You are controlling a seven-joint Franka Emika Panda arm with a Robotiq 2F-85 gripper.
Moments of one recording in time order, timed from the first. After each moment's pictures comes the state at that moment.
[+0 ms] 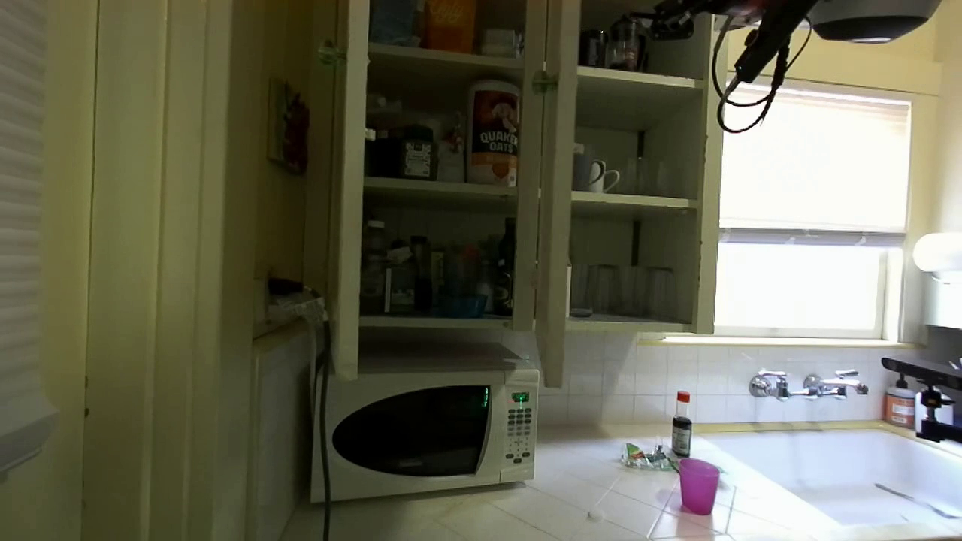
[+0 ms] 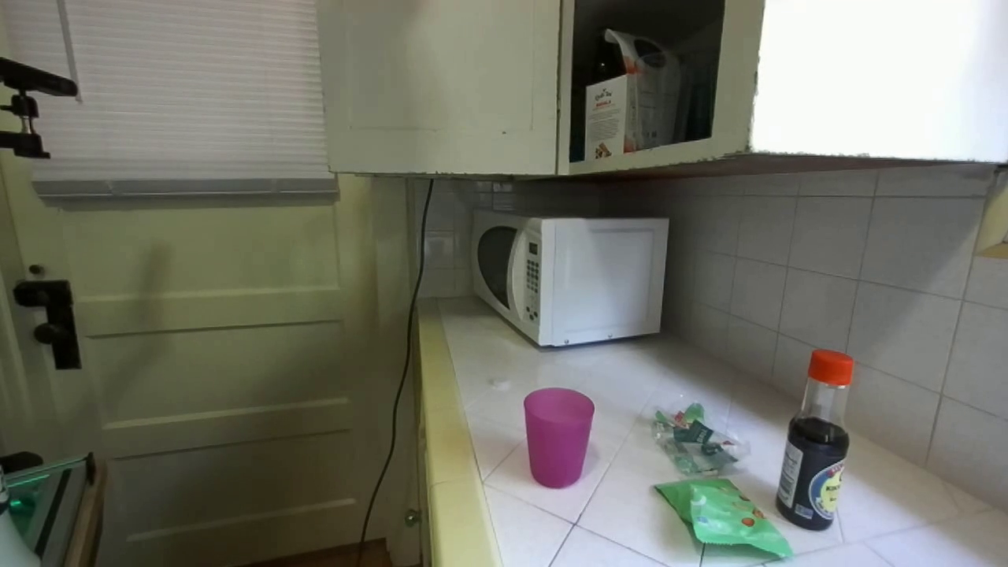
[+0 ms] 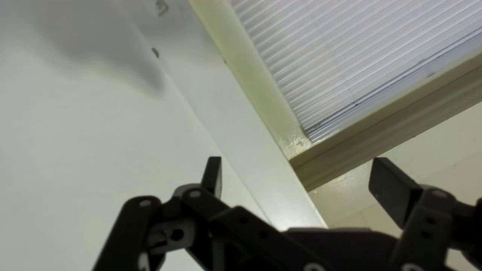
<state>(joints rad) -0.01 -0.41 -0.26 -1.42 1.34 1.62 -0.48</state>
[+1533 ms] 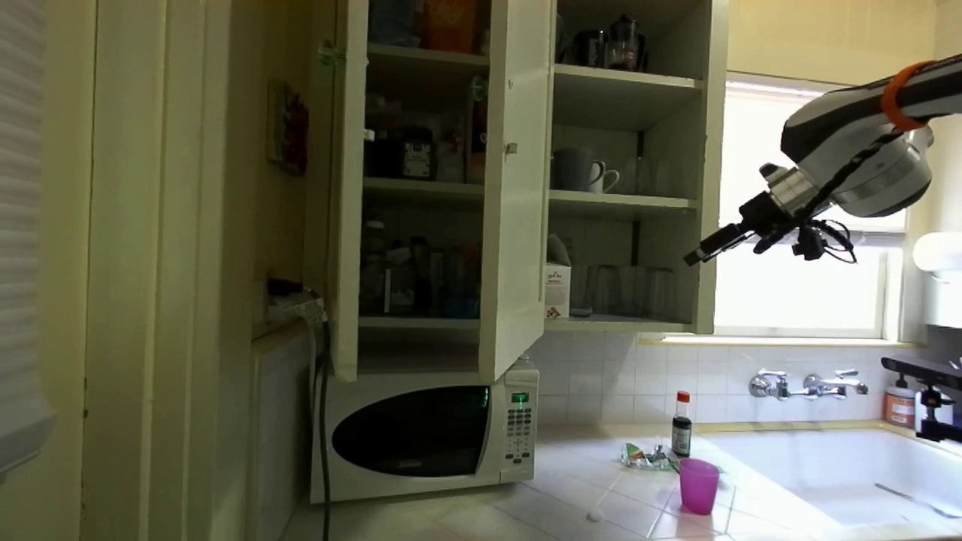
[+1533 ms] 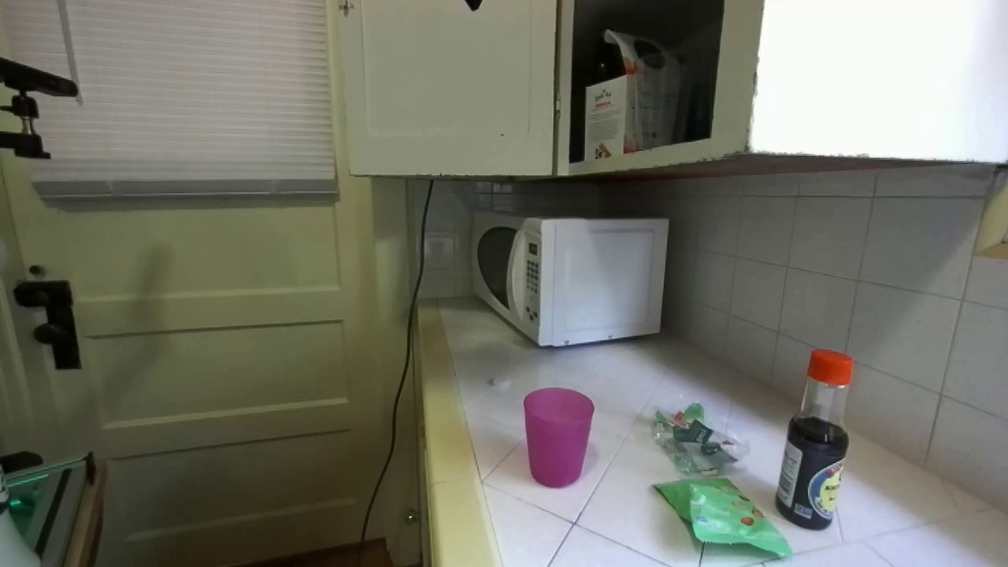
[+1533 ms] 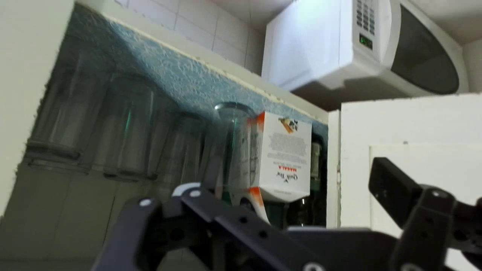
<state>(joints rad) -0.29 -0.48 -0.28 -2.05 0.61 2.27 -1.13</state>
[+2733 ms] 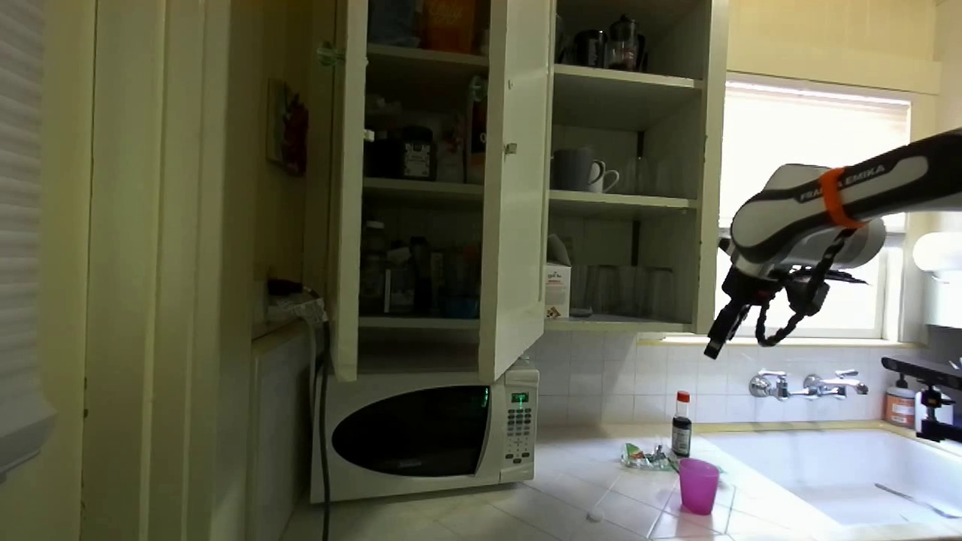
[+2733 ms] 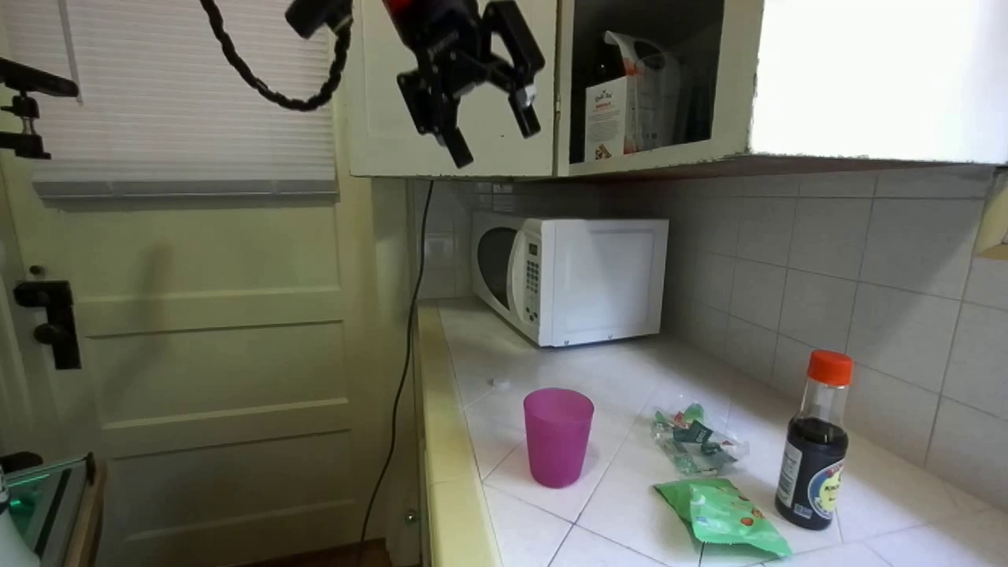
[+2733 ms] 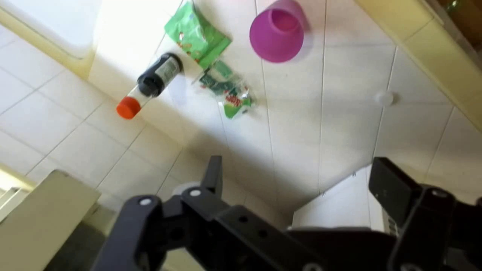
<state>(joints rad) -0.27 -0.43 -0.24 -2.22 -0.05 2.28 -0.73</state>
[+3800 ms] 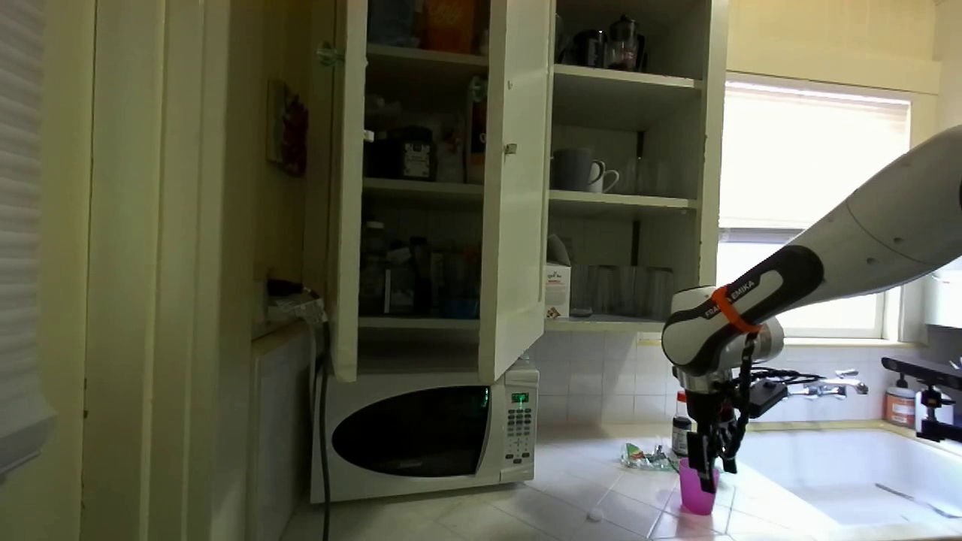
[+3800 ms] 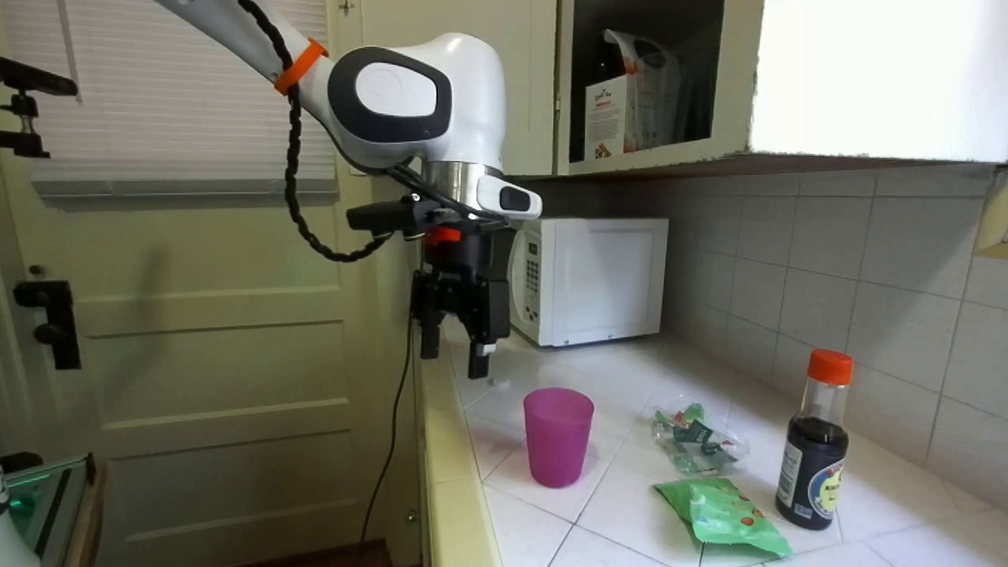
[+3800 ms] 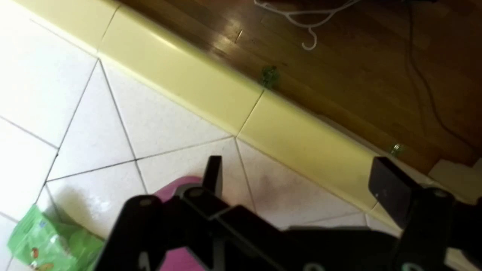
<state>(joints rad) -0.21 -0.04 -0.21 -2.24 -0.17 2.13 -0.42</state>
